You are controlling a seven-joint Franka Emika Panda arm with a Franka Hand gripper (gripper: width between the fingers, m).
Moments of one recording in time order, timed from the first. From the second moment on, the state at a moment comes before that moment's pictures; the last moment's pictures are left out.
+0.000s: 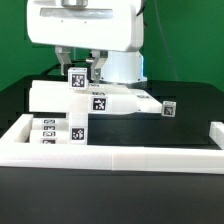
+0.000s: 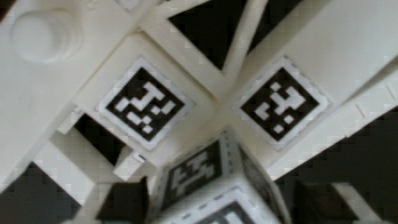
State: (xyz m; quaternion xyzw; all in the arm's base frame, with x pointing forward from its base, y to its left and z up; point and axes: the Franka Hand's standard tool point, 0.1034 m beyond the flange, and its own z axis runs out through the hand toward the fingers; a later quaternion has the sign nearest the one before) arm 0.596 -0.108 0.123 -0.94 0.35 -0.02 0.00
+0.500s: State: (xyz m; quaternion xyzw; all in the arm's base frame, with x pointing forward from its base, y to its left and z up) arm 0.597 -0.105 0.123 -0.87 0.49 -0.02 0.01
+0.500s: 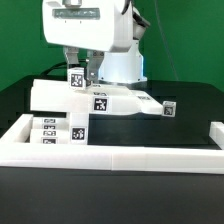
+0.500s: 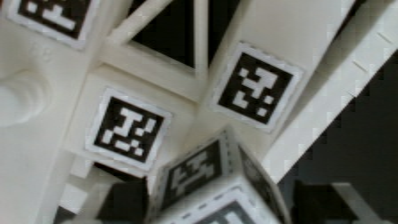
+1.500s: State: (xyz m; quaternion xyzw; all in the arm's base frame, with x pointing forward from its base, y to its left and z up) arm 0.597 -0.106 0.122 -0.98 0.18 -0.02 0.00
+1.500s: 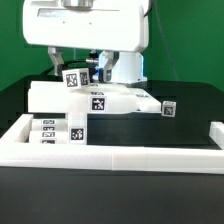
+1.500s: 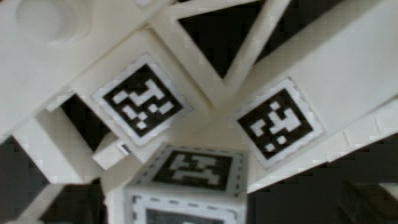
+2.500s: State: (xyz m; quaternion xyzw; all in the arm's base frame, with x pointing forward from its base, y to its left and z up) arm 0.595 -0.111 0.121 -0.99 0.13 -0.02 0.00
